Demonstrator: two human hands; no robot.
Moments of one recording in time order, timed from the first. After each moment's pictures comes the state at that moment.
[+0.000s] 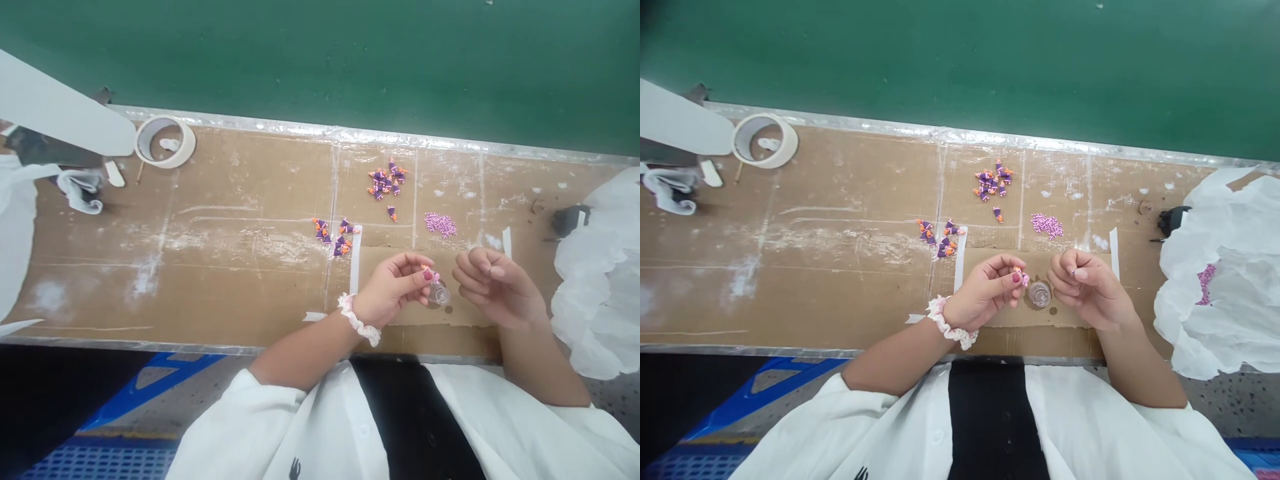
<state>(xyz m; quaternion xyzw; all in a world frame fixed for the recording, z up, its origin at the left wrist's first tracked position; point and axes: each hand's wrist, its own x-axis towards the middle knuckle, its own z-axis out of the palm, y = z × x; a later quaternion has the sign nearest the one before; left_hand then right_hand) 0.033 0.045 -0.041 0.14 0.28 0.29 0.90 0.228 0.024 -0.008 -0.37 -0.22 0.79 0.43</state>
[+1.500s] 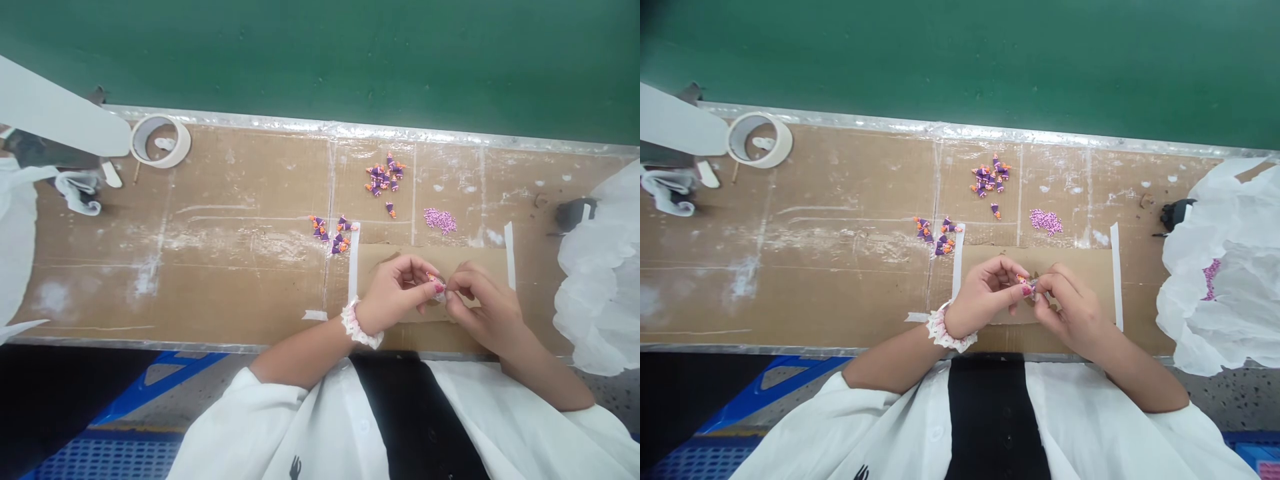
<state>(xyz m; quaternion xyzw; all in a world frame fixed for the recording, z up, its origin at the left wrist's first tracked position) 0.037 0.036 -0.033 0.31 0.36 0.31 0.83 0.207 -0.007 -0.010 -0.53 -0.77 0.22 0.29</state>
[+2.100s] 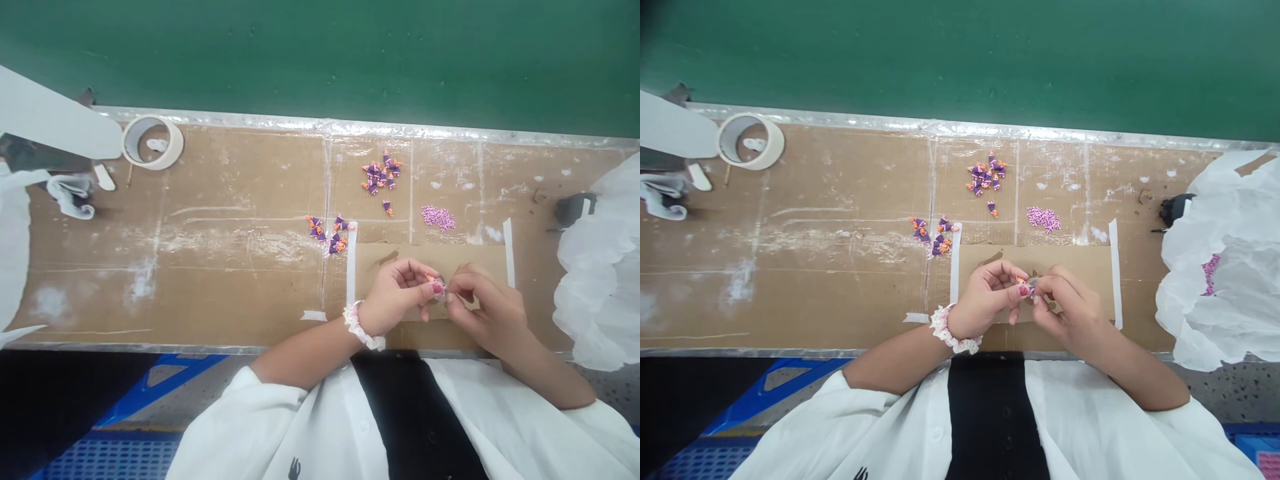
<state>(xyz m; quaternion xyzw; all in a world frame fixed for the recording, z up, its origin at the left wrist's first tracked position) 0.042 0.031 -0.039 0.23 0.33 0.29 0.87 0.203 -0.009 -0.003 -0.52 -0.76 0.23 0.32</state>
